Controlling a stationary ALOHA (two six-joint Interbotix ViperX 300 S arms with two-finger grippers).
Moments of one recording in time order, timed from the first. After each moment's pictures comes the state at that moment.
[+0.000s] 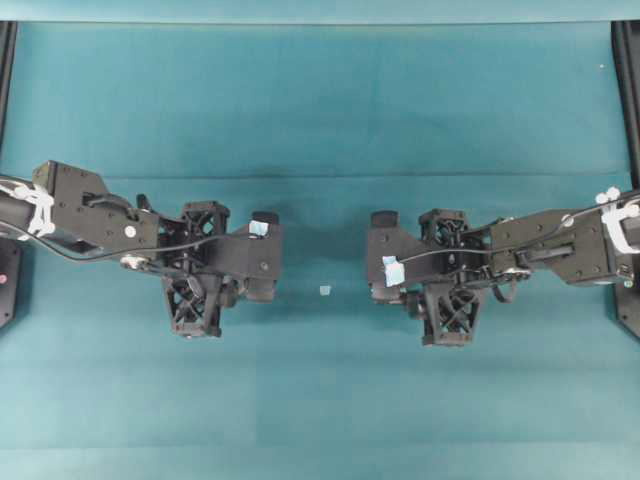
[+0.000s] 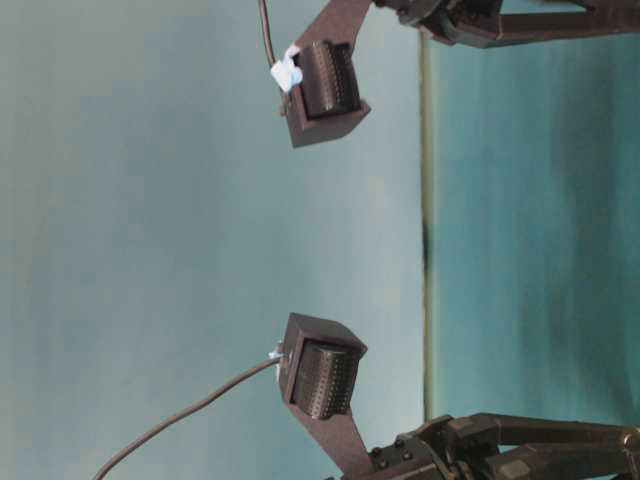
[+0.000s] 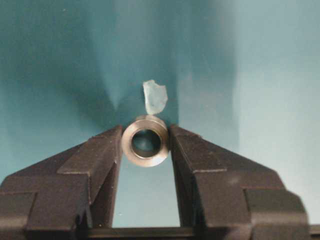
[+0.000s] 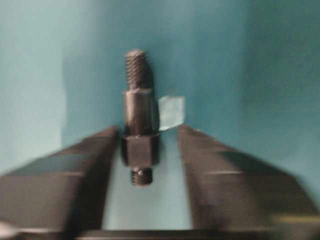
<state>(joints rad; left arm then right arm) 0.01 0.10 0.69 0.02 0.40 0.05 0.01 0.07 0.75 0.00 0.40 0.04</state>
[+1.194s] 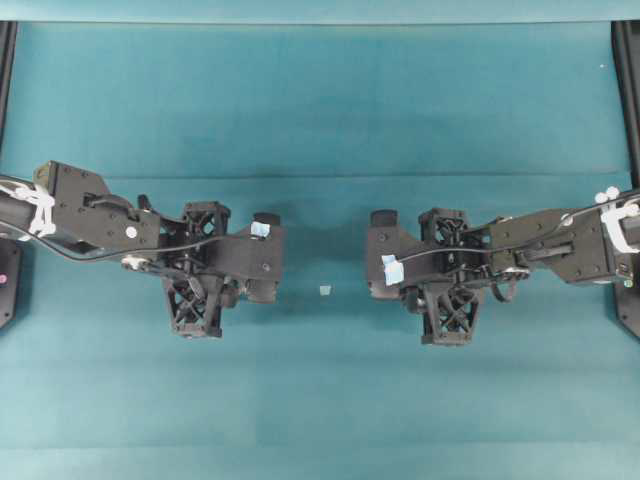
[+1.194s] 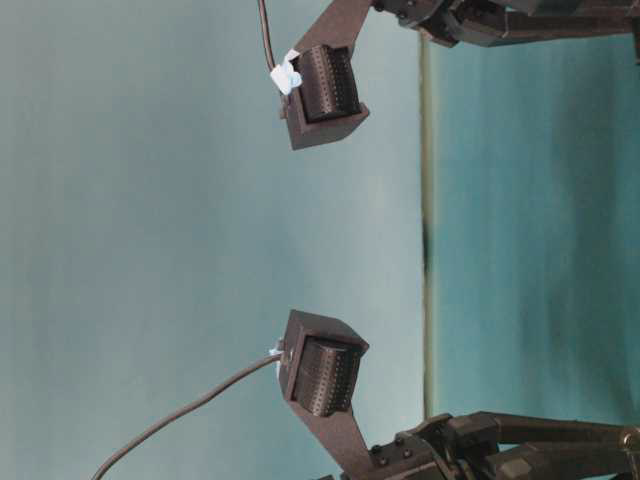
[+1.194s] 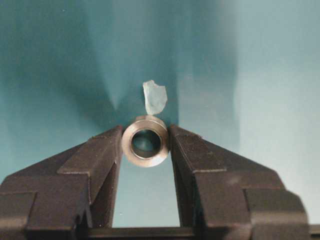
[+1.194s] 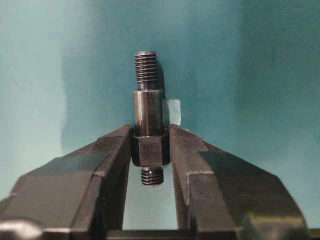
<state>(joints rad) 0.01 0.10 0.68 0.02 0.40 0.05 0.01 0.07 0.75 0.00 0.40 0.04</state>
